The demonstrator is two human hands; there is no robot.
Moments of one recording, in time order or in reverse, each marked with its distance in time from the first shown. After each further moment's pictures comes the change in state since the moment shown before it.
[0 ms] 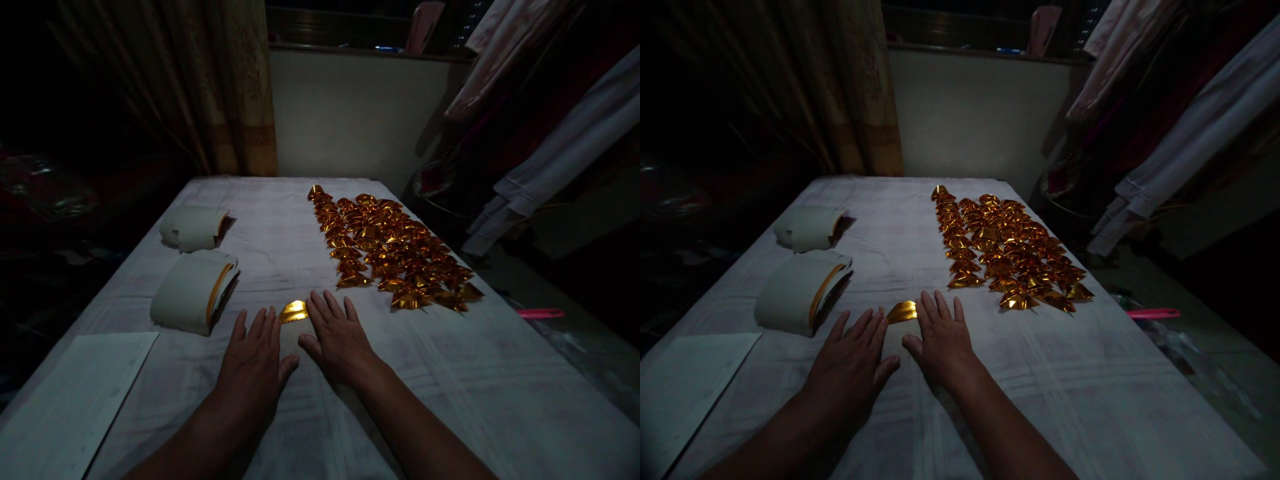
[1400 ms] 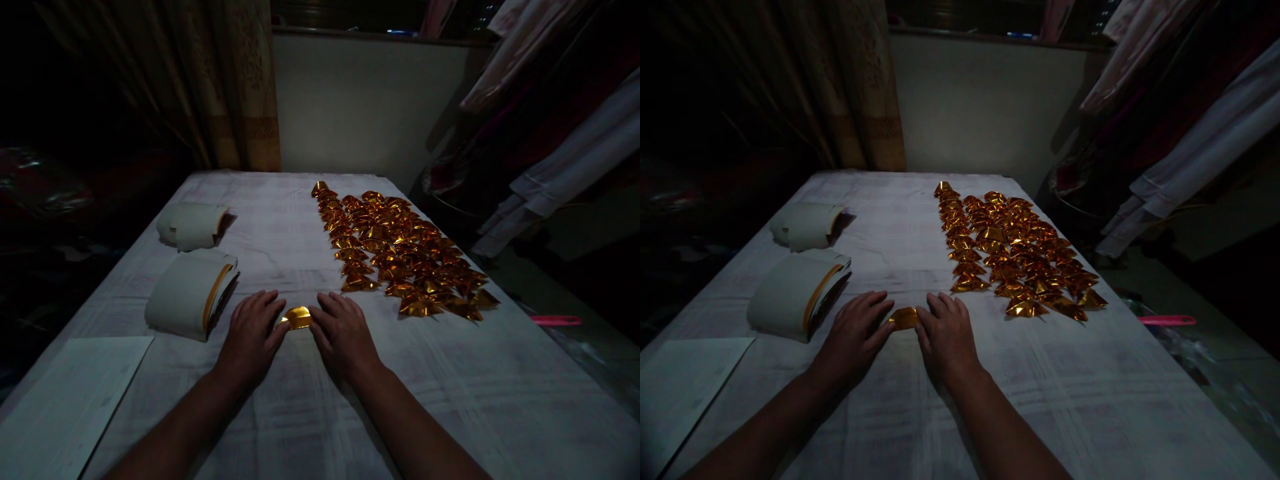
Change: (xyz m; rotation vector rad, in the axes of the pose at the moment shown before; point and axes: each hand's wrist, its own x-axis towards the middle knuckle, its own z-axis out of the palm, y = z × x) left_hand 0.035 -0.029 0.015 -0.354 0.141 -0.170; right_hand 0.010 0.010 0.004 0.081 0.276 -0.008
